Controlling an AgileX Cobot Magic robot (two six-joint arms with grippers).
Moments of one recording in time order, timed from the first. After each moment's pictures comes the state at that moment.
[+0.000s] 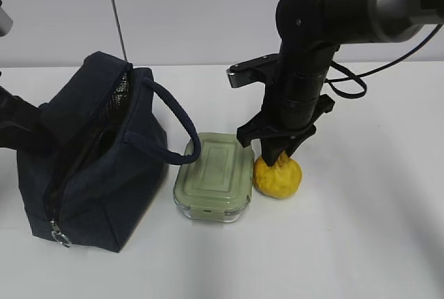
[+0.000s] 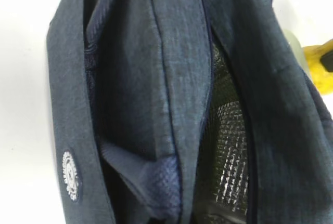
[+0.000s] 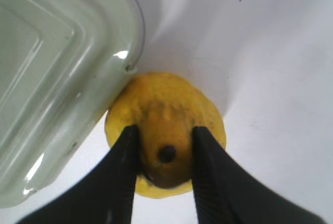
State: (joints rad) left arm -0.10 1.35 -0.92 -0.48 0.87 0.45; right arm 0.44 2.04 -1.56 0.02 1.02 -0.05
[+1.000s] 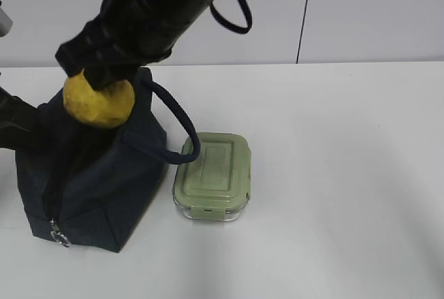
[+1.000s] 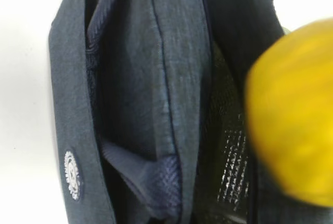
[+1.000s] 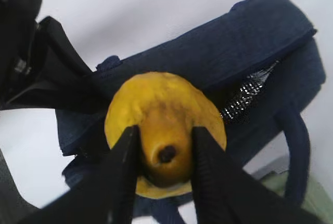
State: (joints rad) left arm -0.10 1.35 -0.92 -0.48 0.87 0.45; right arm 0.74 1.89 -1.77 0.27 0.80 -0.28
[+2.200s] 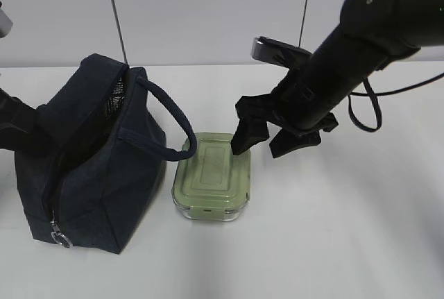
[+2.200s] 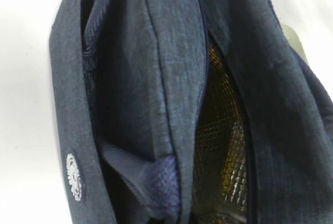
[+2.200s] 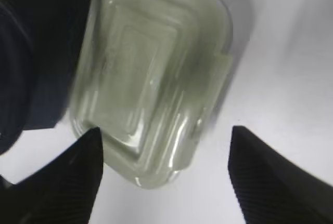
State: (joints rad) left arm -0.10 1.35 -0.92 -0.47 0.88 0.45; right arm 0.33 1.88 -1.32 0.61 0.82 -0.28
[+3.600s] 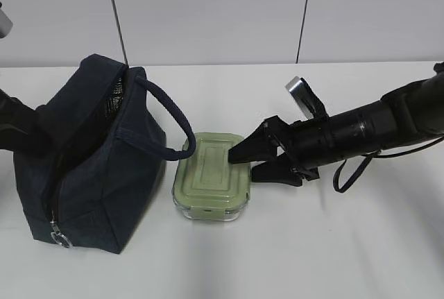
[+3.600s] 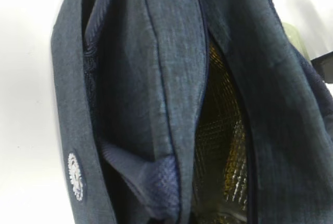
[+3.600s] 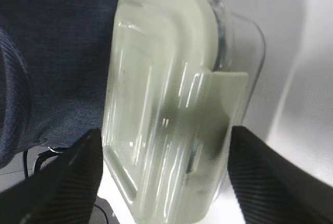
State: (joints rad) left arm -0.10 1.35 -0.92 -0.46 0.88 0.45; right arm 0.13 2.10 -1.09 1.53 0.98 -1.15
